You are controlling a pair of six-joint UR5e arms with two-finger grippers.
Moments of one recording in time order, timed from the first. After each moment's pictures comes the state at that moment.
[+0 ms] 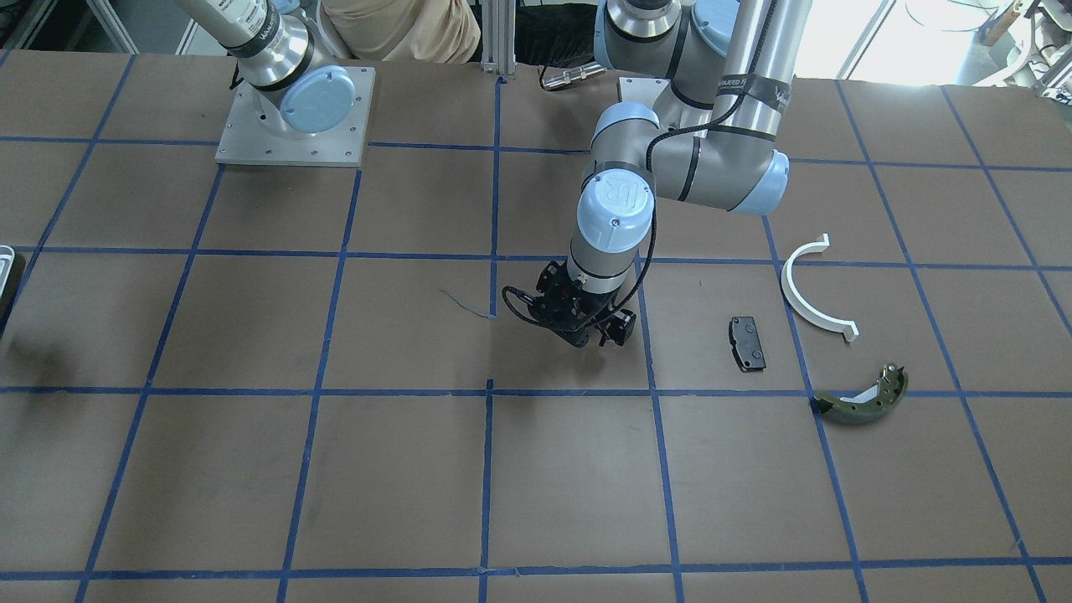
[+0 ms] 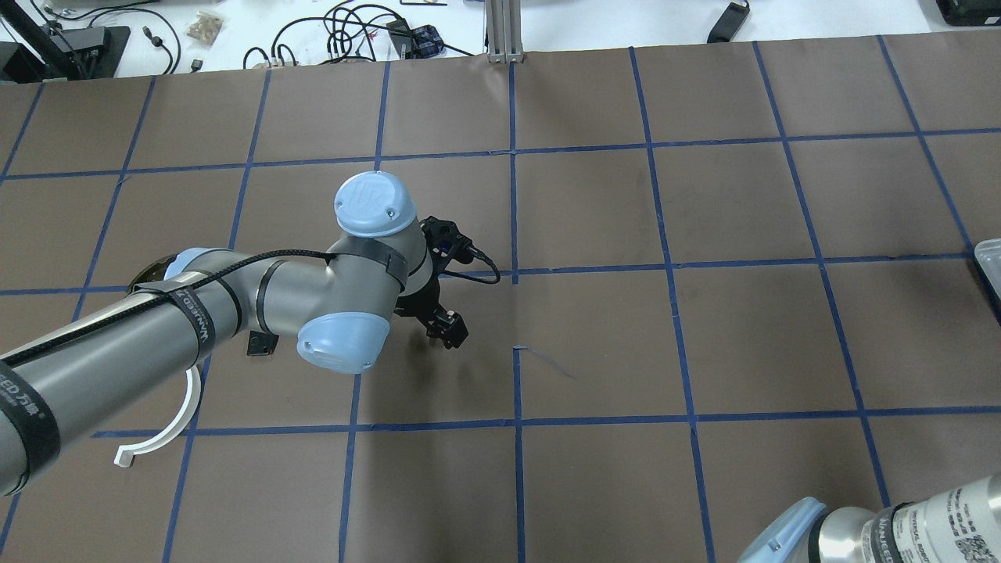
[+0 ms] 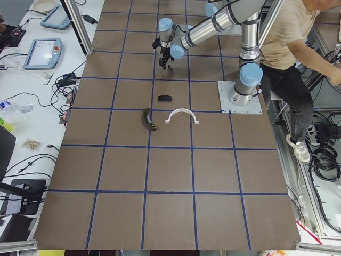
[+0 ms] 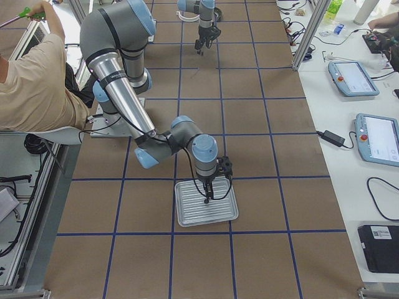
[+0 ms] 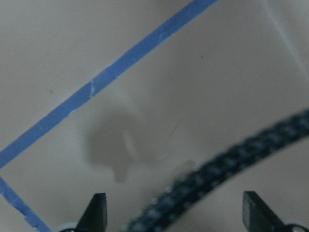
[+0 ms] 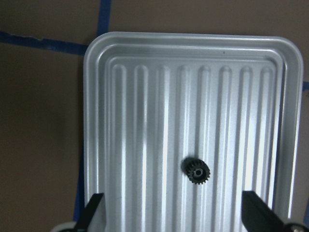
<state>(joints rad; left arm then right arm) -1.80 -1.90 -2.03 -0.85 1.55 0.42 0.59 -1.14 1.75 -2.26 -1.55 -1.13</state>
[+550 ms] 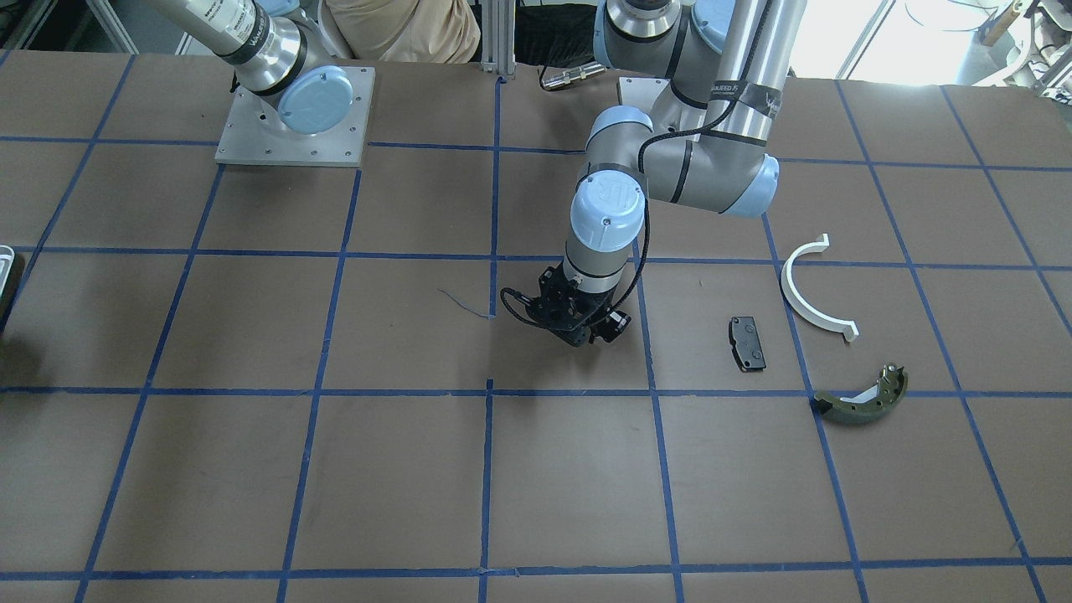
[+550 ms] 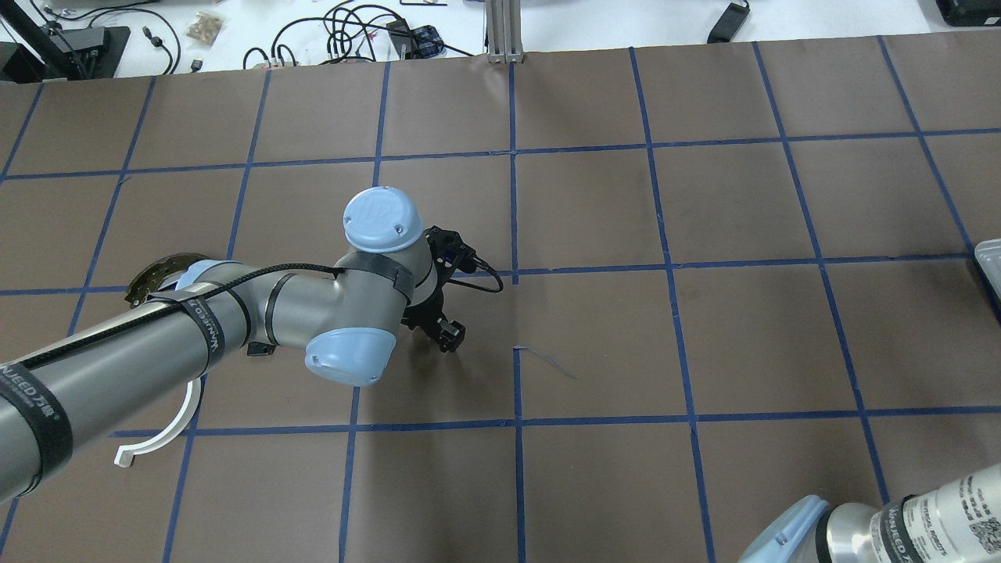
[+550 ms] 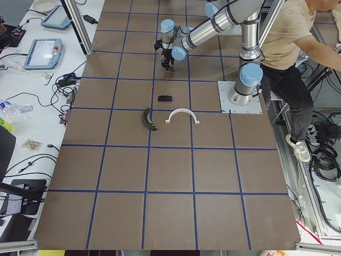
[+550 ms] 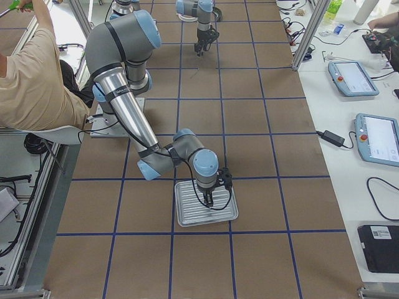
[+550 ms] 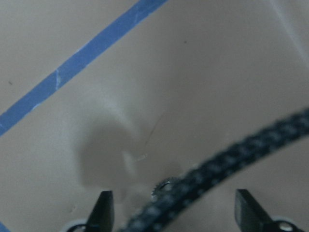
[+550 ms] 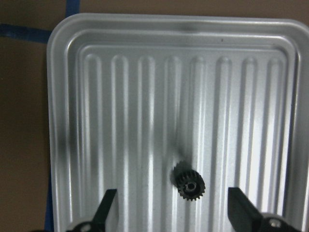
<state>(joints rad) -1.81 -1.91 -2.06 -0.80 1.58 0.40 0.58 -1.07 1.73 -2.28 -1.55 -1.16</state>
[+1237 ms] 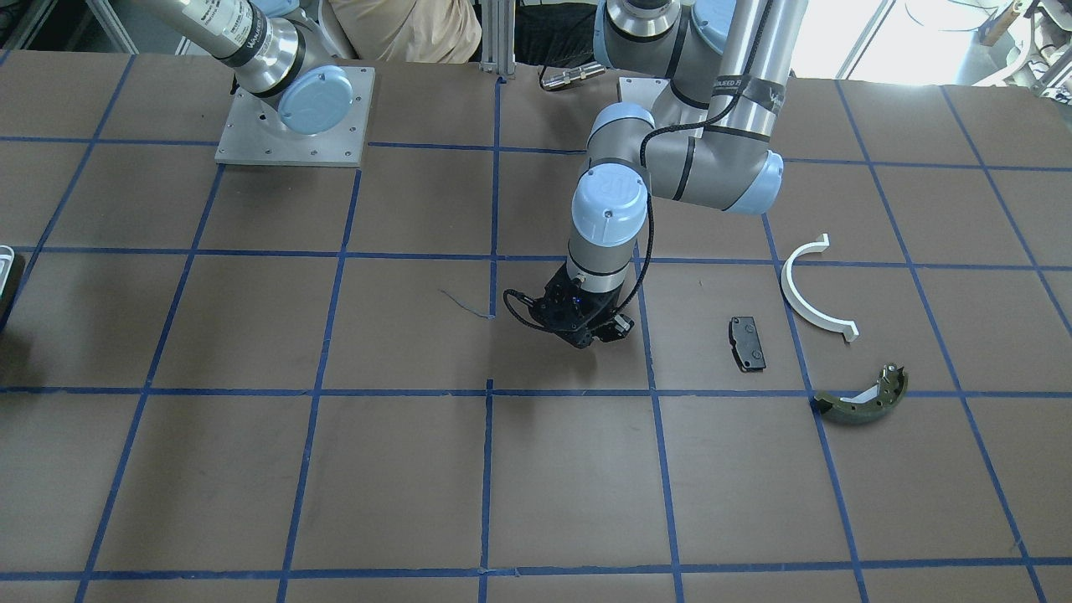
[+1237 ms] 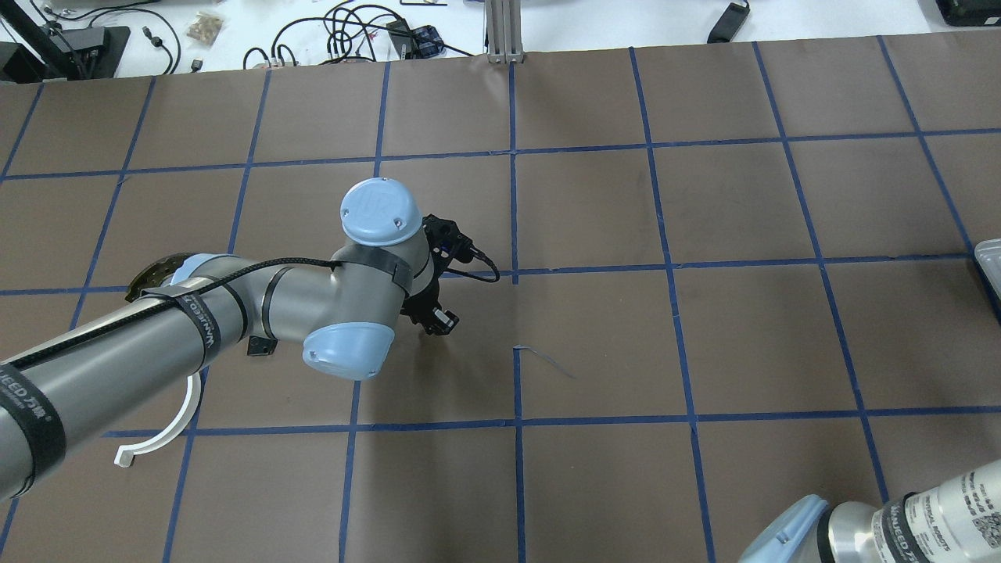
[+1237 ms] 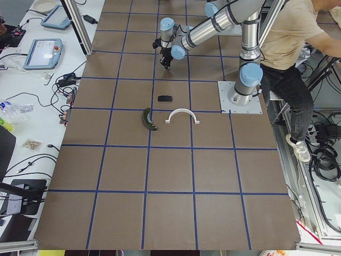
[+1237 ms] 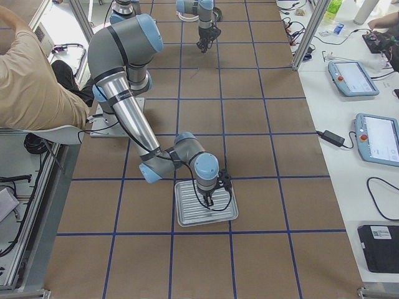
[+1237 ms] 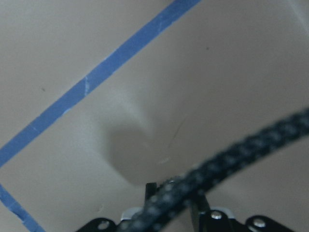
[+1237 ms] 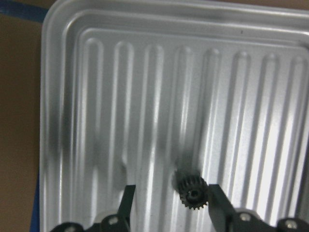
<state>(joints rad) -1.80 -1.89 -2.03 -0.79 1.61 0.43 0.58 -1.05 1.73 -2.29 -1.57 -1.22</state>
